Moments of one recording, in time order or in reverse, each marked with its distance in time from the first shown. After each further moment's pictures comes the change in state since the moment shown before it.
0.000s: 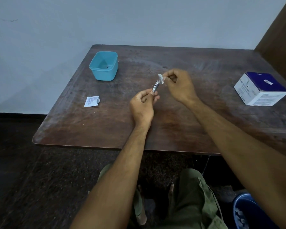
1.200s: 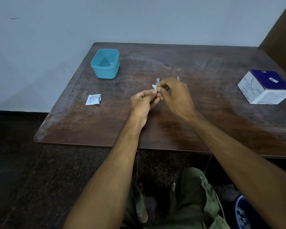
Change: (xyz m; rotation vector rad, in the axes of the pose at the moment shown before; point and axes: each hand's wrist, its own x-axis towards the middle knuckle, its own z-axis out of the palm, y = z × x) left_hand 0.009 0.016 -0.014 -0.057 -0.189 -0.261; right_hand -0.036 0.001 0.015 -0.119 -0.040 -0.183
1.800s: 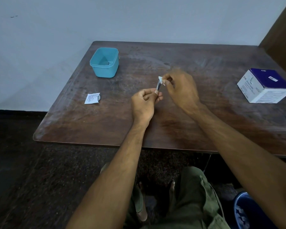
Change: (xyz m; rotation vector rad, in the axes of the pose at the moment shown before) left_hand -0.005 -0.014 0.007 0.217 0.105 0.225; right_hand 0.016 0.000 -0.018 -0.315 0.046 -0.041
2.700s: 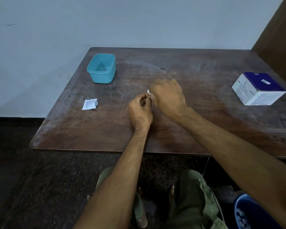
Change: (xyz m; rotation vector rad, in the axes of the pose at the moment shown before) left_hand -0.003 -0.005 0.001 0.311 0.168 0.241; right_hand -0.001 -0.031 0.008 -0.514 -0.172 -0.202
